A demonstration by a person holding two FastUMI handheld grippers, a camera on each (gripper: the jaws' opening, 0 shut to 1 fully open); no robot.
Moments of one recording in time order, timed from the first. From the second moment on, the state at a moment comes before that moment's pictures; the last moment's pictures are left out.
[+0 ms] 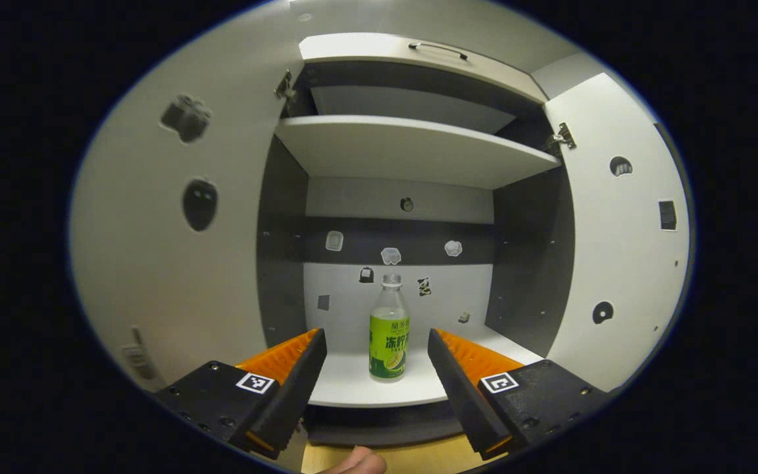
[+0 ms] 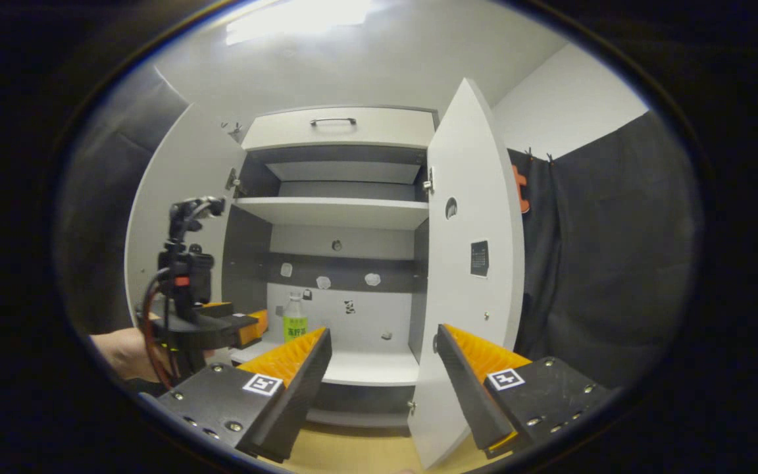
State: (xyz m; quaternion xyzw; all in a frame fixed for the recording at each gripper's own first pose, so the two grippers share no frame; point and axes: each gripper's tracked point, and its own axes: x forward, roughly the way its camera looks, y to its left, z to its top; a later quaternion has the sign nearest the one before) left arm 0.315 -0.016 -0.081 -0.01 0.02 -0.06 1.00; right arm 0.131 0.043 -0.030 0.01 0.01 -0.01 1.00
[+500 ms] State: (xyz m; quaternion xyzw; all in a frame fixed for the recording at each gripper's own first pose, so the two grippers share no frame) left arm 0.437 -0.034 -0.123 0.01 0.02 -0.05 1.00; right arm 0.099 0.019 -0.051 -0.01 0.04 -0.04 1.00
